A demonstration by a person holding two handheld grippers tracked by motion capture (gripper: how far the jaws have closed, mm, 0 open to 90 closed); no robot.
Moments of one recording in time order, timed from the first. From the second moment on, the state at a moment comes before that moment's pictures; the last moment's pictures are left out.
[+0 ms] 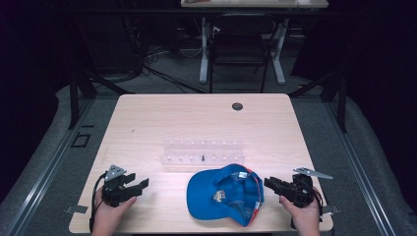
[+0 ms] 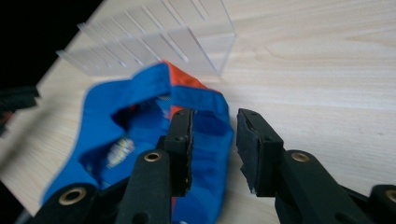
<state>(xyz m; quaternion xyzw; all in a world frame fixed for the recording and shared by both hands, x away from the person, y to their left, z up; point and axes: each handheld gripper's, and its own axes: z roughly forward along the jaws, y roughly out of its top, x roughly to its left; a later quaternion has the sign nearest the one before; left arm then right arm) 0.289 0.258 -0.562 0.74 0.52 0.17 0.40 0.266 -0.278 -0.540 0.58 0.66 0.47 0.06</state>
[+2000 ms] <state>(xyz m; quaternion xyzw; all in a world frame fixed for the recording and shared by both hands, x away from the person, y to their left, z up) 0.286 0.250 -0.561 0.76 0.50 0.16 0.38 0.294 -0.254 -0.537 0.61 0.70 0.36 -0.11</state>
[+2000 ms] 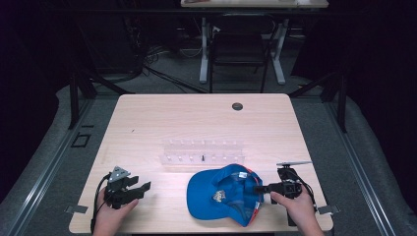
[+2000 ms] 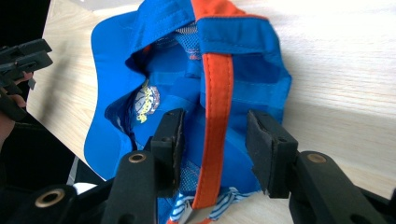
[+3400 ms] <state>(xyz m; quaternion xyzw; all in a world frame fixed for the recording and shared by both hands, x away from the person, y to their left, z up) 0.286 0.245 -0.563 0.77 0.49 0.18 0.36 0.292 -0.258 -0.523 0.59 0.70 0.37 -0.16</state>
